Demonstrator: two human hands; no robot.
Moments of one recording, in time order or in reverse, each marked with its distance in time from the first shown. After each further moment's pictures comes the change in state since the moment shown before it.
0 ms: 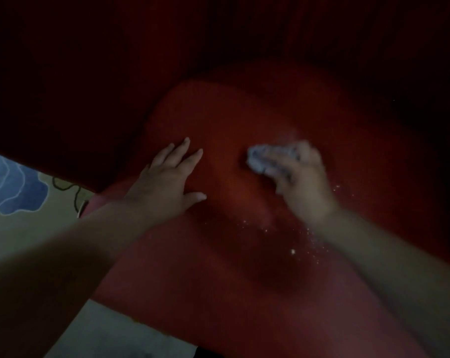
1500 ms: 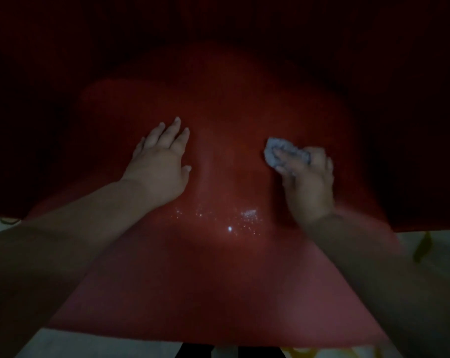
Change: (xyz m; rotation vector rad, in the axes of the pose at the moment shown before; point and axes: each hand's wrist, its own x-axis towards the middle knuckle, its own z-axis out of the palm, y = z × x) left_hand 0.045 0.111 0.014 0.151 0.076 0.152; right_hand -0.091 0.071 -0.055 -0.215 0.295 0.436
